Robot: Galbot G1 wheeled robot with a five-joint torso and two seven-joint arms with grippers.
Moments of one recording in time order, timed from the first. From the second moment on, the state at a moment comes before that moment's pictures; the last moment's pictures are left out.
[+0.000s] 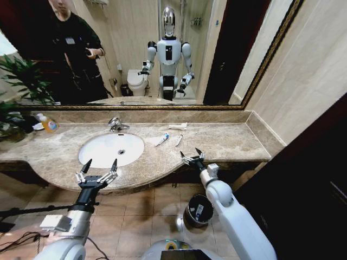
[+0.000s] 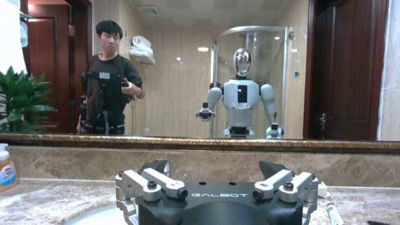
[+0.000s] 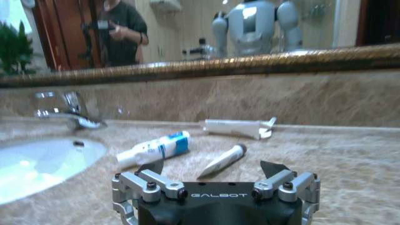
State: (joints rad) left arm 1.84 -1.36 -0.82 -2.47 -0.37 0.04 0.05; right arm -1.03 1.27 0.19 1.77 0.34 -0.22 0.06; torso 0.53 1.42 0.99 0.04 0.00
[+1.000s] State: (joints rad) left arm 1.84 -1.36 -0.82 -2.47 -0.37 0.04 0.05; right arm -0.68 1.33 0.05 1.39 0.39 -0.27 0.15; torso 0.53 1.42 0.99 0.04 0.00
